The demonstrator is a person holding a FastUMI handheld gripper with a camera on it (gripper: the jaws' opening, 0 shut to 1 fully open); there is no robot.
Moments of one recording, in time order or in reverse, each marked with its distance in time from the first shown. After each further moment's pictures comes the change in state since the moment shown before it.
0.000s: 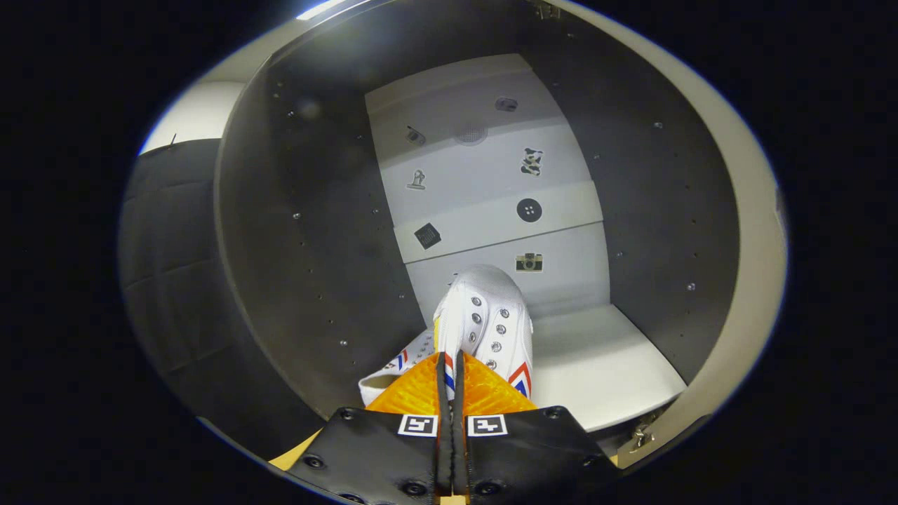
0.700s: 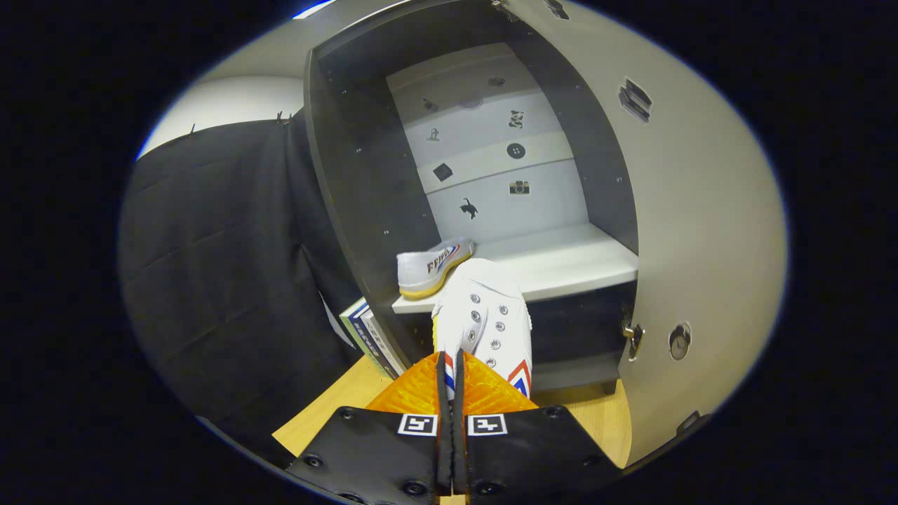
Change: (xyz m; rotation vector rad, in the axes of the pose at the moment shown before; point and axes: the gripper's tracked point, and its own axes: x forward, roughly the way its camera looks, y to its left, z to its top) arm -0.154 0.007 -0.105 0.036 0.130 0.075
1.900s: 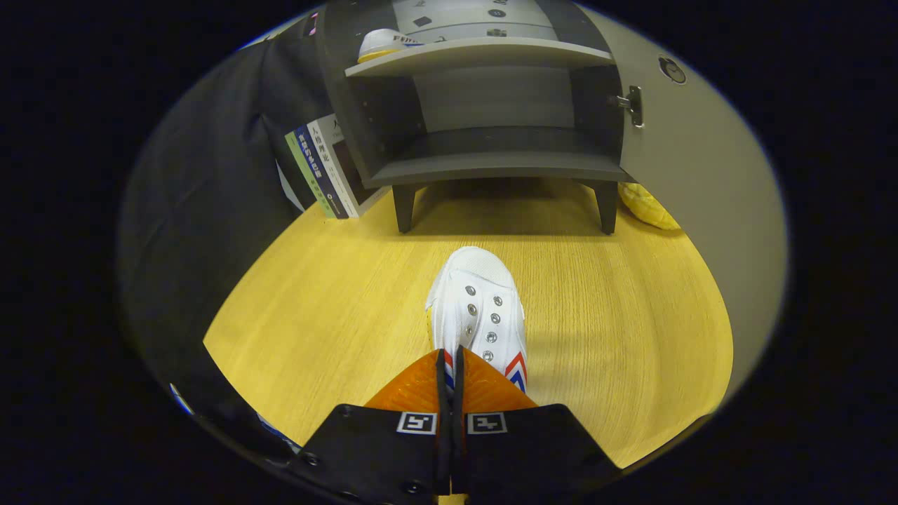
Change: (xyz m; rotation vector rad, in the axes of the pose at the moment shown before) arm -0.028 -0.044 -0.297 -0.021 0.496 -0.126
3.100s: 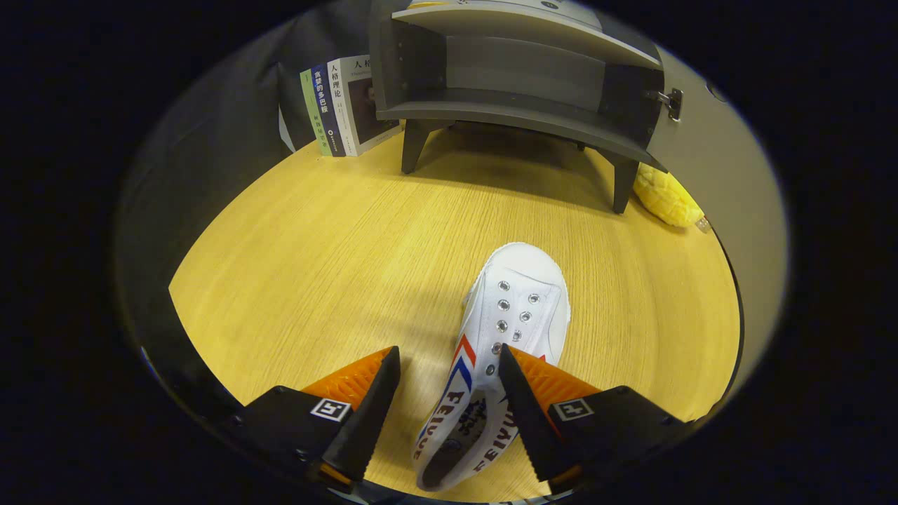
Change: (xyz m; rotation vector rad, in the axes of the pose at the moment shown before) arm 0.029 -0.006 -0.064 -0.177 0.189 -0.140
